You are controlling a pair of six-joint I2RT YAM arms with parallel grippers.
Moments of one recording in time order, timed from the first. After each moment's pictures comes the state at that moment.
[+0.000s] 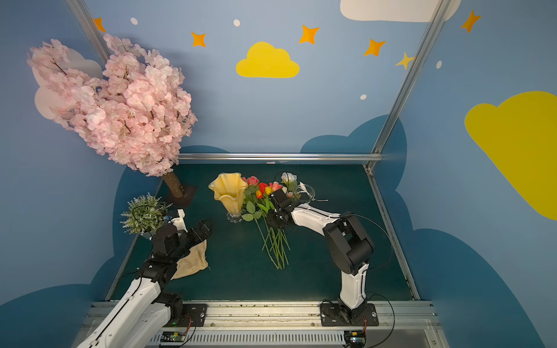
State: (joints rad) left arm -0.13 0.70 0.33 -0.04 0.15 -0.68; right arm 0.70 1.89 1.25 -0.43 -0.12 0.72
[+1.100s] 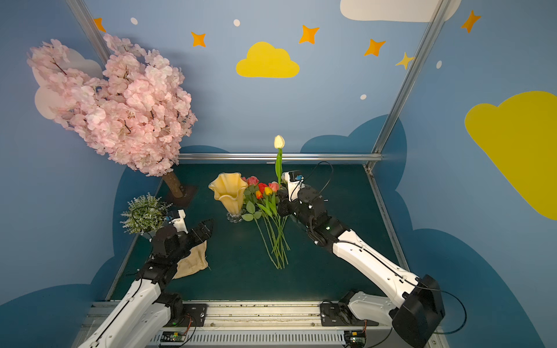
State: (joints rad) left arm -0.14 0.69 0.30 -0.01 0.17 -0.67; right arm 0.73 1.17 0.97 0.00 0.13 0.22
